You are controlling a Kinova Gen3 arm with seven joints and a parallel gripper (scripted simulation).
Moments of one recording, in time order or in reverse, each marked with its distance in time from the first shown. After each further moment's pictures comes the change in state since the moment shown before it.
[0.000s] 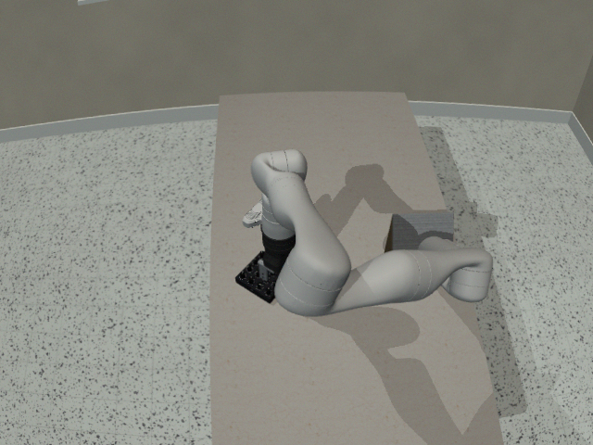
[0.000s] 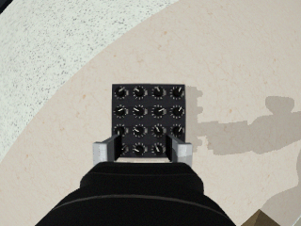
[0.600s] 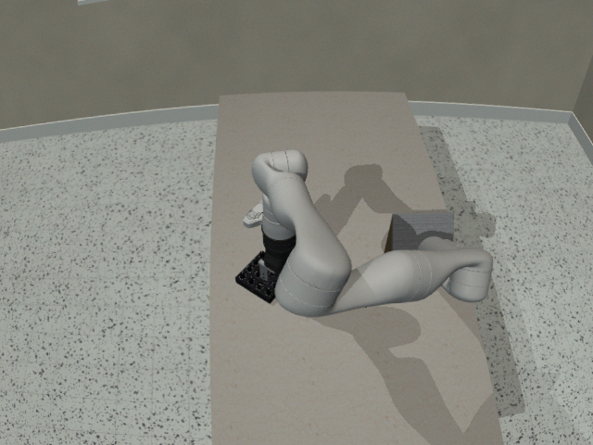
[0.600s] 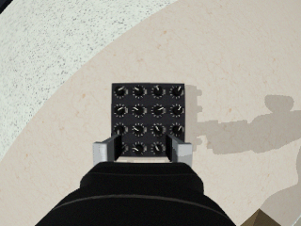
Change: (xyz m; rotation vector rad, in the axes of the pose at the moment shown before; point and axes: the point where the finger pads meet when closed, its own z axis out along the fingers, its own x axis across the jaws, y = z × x) arm 0.000 0.001 0.000 0.000 0.001 0.000
